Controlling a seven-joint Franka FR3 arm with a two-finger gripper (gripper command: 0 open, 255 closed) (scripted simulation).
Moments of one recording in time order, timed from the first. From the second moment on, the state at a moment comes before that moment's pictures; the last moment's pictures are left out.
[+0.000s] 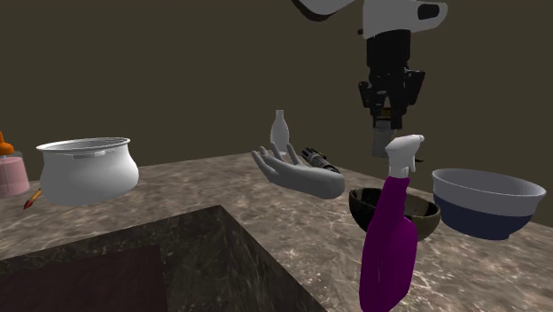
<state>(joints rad) -0.07 0.49 0.19 -1.35 -0.16 1.90 0.16</state>
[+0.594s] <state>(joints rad) -0.08 0.52 0.19 -1.42 -0.17 1.99 0.17</state>
